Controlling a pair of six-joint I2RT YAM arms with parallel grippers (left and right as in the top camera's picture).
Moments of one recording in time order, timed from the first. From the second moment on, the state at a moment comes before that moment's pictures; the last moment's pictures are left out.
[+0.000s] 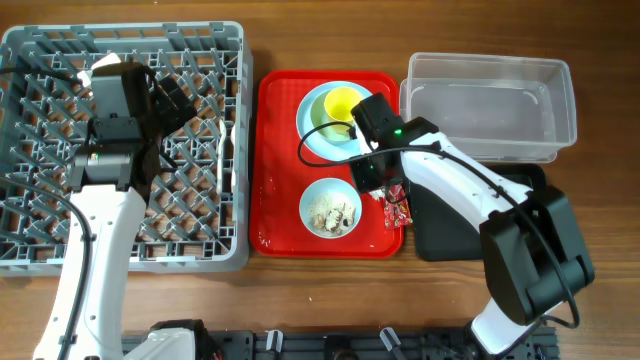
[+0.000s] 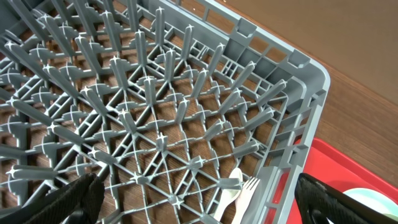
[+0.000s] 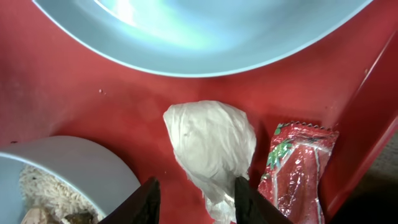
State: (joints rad) left arm 0.02 1.32 1.16 -0.61 -0.23 -0.48; right arm 0.50 1.83 1.18 -0.73 -0.09 0.21
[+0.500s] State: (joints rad) left arm 0.02 1.32 1.16 -0.61 -0.23 -0.48; right arm 0.50 1.76 1.19 -0.76 -0.02 0.19
